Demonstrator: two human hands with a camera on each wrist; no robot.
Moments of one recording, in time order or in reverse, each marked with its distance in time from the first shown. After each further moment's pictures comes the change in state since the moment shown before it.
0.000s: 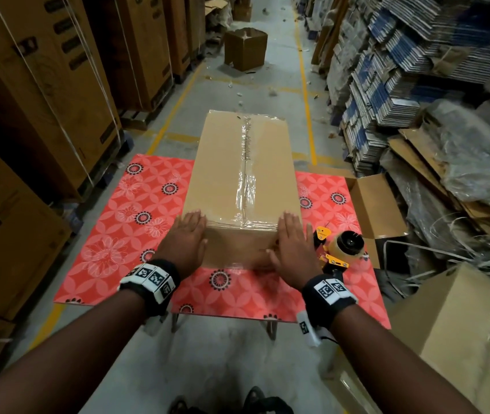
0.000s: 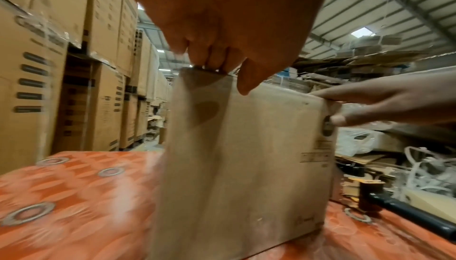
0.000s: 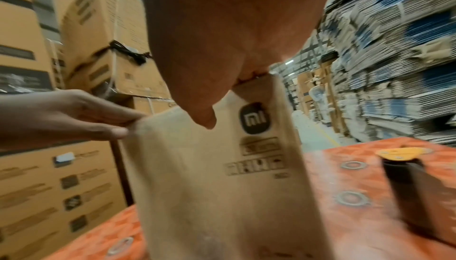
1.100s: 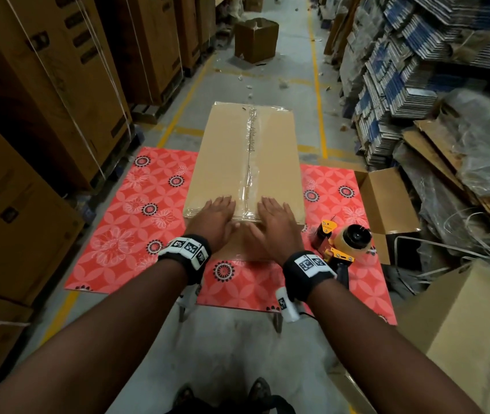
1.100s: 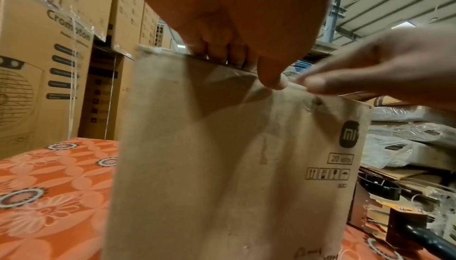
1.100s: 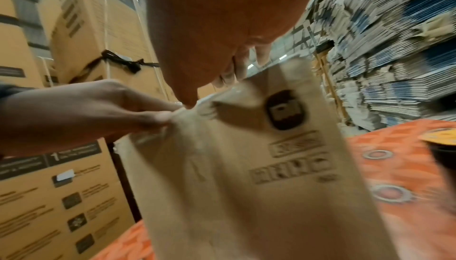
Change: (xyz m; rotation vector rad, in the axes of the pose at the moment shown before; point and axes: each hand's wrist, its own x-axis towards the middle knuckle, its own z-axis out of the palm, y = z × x) left_hand 0.044 0.034 0.007 -0.053 -0.033 0.060; right_hand 0.040 -0.029 0.004 0.240 0.169 -0.107
